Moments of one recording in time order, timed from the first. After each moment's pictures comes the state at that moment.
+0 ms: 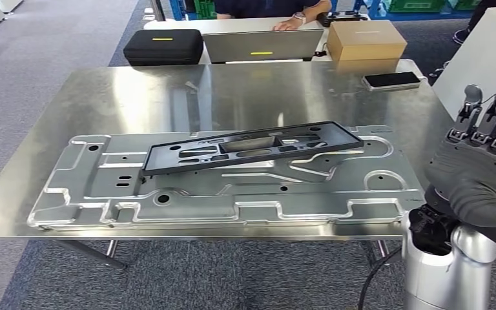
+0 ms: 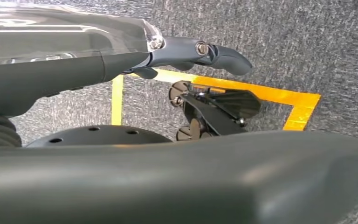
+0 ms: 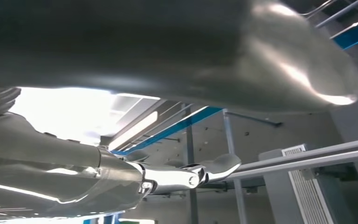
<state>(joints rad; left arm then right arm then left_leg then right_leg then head) -0.10 -0.15 1.22 -0.23 -1.04 -0.11 -0.15 -0.25 0.03 -0.10 -2.04 -0.12 0.46 -0.56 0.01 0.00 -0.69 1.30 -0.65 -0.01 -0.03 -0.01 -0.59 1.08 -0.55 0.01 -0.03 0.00</state>
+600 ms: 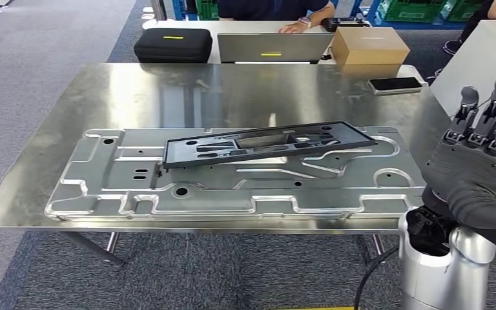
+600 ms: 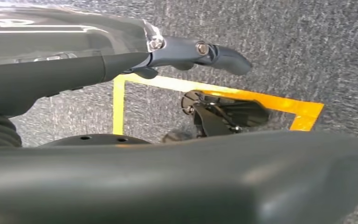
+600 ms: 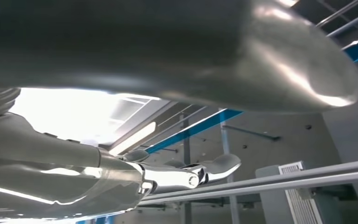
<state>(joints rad) -0.10 -0.15 1.22 -0.23 -1.05 -0.10 -0.15 -0.25 0.04 -0.10 -2.04 -0.14 0.46 -0.56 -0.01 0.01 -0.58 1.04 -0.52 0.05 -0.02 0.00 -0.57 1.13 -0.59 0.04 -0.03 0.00</state>
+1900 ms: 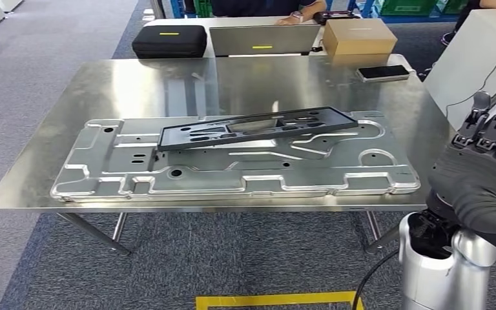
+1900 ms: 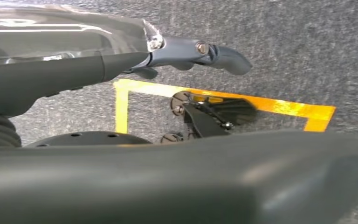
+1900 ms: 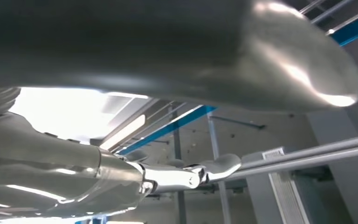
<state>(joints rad) -0.10 -0.14 1.21 -0.23 -1.08 -0.08 -0.22 -0.22 0.07 -0.13 -2.05 -0.16 0.49 -0.58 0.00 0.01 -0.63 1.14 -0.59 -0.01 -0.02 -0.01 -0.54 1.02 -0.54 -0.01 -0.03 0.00</state>
